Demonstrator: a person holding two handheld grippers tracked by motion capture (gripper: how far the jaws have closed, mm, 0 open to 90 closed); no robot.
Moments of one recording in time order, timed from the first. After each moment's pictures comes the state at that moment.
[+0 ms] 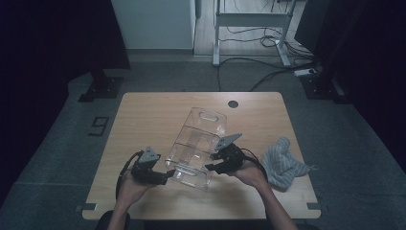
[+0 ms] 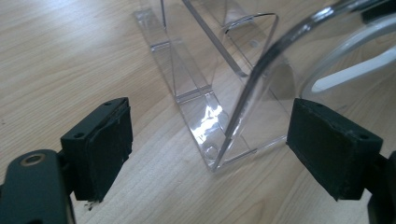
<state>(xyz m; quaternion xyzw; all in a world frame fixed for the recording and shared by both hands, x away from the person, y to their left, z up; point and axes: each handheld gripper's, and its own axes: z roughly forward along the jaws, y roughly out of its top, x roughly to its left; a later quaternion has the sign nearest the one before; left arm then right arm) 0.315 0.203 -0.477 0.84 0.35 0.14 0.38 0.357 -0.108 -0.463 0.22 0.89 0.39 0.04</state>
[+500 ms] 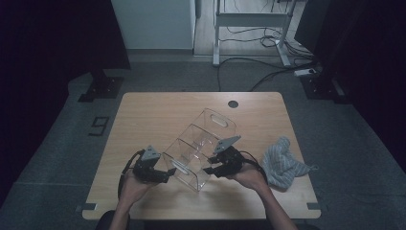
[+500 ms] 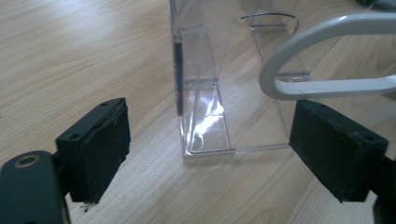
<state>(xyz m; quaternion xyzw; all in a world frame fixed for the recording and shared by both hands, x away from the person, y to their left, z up) 0.323 0.200 -0.483 0.84 0.37 0.13 0.38 0.347 -0.104 -0.459 0.21 0.90 0.39 0.02</state>
